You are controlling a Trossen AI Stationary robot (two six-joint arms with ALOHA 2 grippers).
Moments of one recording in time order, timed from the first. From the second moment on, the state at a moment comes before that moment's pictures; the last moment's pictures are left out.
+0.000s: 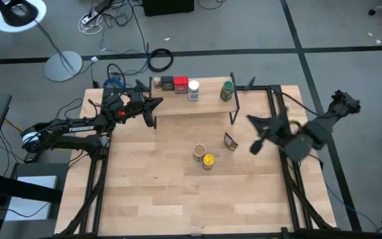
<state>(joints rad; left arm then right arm) 0.59 1.07 0.34 0.84 0.21 -0.06 0.66 0.98 1.07 -0.54 1.37 0.27</state>
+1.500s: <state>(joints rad) 0.59 1.07 0.34 0.88 0.30 -0.13 -0.63 0.68 0.26 0.52 -0.13 0.10</state>
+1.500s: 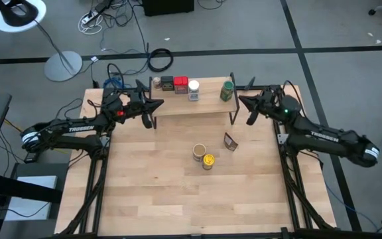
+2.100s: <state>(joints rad) 0.59 1.07 0.34 0.86 0.33 -0.14 -0.72 0.98 0.33 0.71 -0.20 0.13</state>
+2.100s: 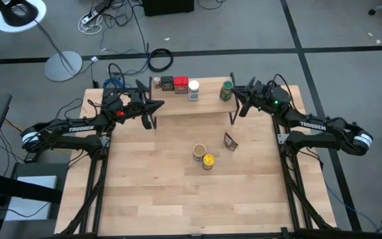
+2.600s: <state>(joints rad) 0.59 1.07 0.34 0.83 0.33 -0.13 -0.71 0.94 0.33 0.70 -0.04 0.11</state>
